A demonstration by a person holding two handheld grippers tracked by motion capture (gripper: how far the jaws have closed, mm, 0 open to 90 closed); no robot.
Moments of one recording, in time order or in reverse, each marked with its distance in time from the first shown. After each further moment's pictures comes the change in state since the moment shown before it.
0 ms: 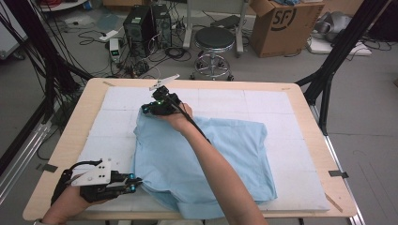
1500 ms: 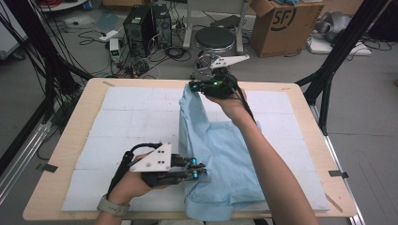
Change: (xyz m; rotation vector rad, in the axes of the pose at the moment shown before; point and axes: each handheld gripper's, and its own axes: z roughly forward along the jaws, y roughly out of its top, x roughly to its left) left arm -0.025 0.123 0.115 -0.230 -0.148 0.144; right arm -0.037 -0.008 -0.176 -0.176 -0.105 -0.010
